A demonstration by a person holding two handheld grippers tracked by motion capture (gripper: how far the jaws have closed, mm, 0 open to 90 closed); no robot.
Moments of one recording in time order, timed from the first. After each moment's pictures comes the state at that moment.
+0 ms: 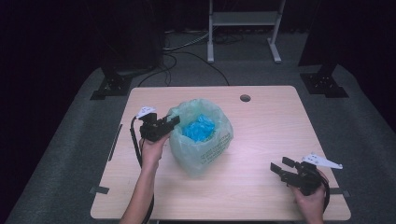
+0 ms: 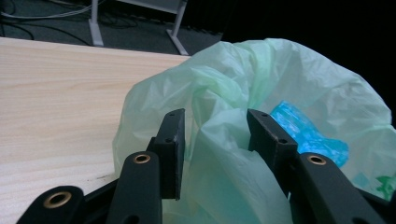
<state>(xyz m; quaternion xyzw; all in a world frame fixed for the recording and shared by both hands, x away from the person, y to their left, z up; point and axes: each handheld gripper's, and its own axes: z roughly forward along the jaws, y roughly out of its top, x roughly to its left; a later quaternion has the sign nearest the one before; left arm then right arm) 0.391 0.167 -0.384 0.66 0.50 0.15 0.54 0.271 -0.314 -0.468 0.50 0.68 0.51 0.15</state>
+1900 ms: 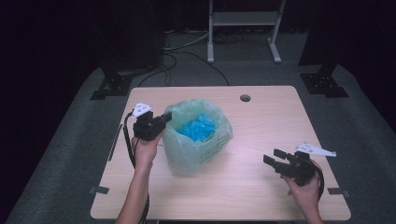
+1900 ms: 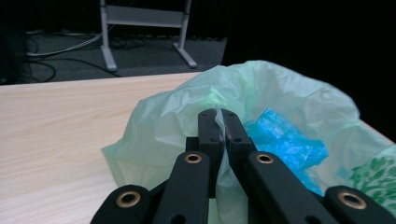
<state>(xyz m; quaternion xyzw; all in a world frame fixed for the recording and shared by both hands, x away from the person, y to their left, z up) 0.369 0.171 -0.349 0.68 0.46 0.21 0.53 0.290 -0.292 -0.437 0.48 0.69 0.52 0.12</state>
